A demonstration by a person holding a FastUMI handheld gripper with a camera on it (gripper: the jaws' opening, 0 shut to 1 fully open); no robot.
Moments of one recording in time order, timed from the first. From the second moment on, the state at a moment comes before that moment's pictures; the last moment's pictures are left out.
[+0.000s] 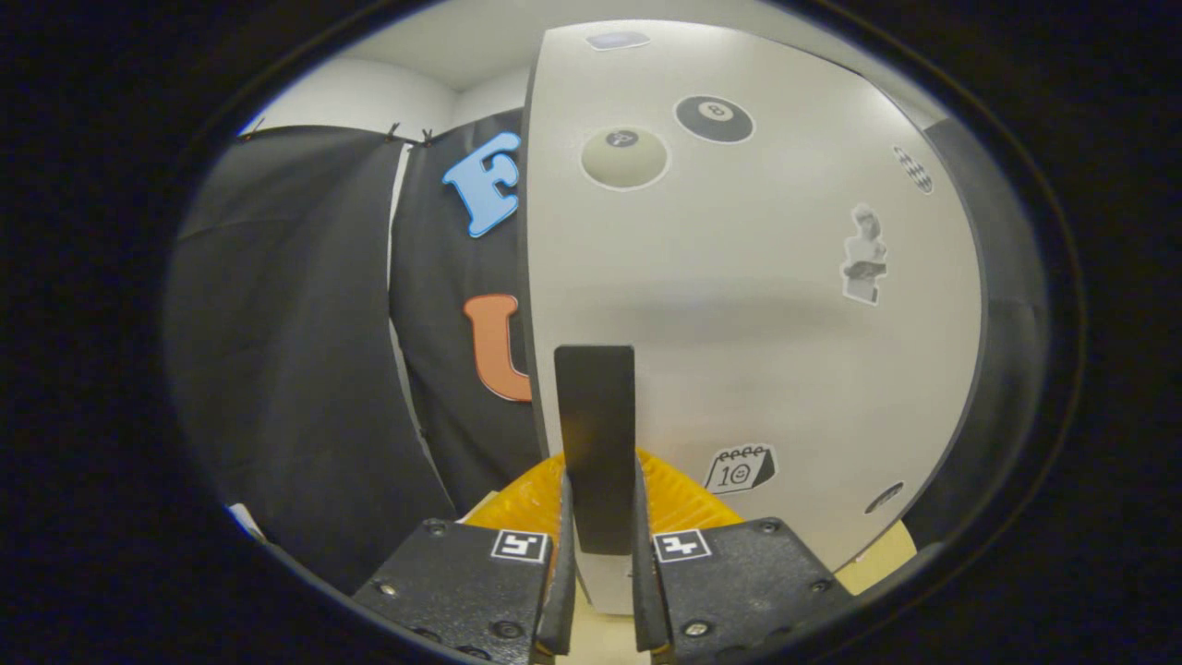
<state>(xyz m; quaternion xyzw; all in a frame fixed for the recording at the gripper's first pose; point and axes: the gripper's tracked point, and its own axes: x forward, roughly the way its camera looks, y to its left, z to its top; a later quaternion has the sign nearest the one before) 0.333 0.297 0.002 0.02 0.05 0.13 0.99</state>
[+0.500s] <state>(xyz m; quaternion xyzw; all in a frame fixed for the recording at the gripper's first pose) 0.175 0.211 -0.009 0.03 0.04 0.13 0.99</state>
